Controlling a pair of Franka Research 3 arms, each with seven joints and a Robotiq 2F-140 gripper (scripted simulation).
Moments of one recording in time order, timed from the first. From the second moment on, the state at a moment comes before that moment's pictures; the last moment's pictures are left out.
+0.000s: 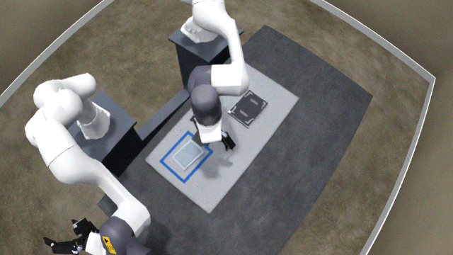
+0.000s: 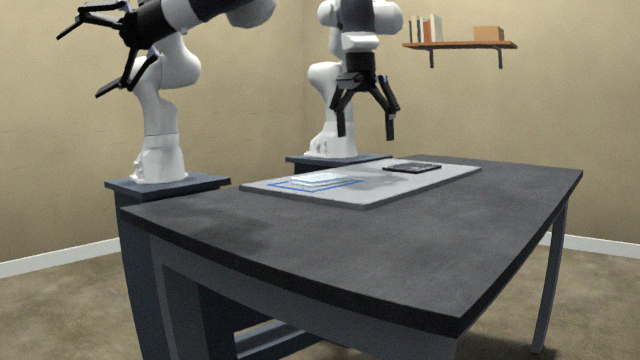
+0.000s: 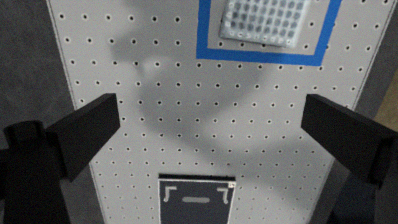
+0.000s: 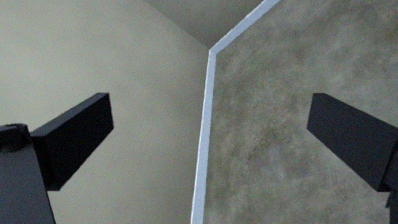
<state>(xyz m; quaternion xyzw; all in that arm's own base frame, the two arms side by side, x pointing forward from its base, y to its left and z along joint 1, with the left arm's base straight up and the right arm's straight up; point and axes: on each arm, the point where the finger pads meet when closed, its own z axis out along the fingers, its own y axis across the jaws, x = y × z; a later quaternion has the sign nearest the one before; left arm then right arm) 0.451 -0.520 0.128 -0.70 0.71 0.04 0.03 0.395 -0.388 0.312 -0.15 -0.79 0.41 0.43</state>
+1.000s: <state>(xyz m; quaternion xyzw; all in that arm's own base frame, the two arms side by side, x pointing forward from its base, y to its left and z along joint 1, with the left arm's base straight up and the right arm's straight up) 0.451 -0.520 0.128 -0.70 0.71 0.04 0.03 0.344 -0.422 0.308 -0.10 -0.84 0.27 0.46</state>
